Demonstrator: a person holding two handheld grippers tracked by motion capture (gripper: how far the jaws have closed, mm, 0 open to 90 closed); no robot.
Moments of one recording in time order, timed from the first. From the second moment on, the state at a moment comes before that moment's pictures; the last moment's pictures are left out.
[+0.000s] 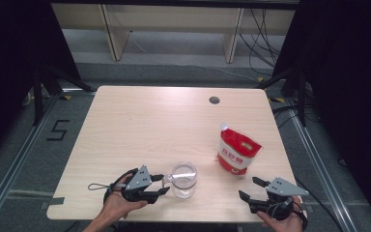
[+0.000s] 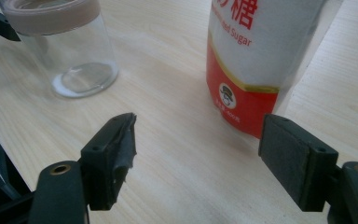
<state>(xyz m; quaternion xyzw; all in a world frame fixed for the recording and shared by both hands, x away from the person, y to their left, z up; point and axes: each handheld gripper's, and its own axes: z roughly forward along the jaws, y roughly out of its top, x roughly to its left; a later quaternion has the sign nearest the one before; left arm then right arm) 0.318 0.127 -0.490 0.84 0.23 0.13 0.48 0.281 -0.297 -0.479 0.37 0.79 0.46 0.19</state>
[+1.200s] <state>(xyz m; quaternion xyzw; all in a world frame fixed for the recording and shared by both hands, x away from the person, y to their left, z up) 0.306 0.138 -0.442 0.78 0.27 0.14 0.54 0.281 -0.287 -0.479 0.36 0.79 0.45 0.19</state>
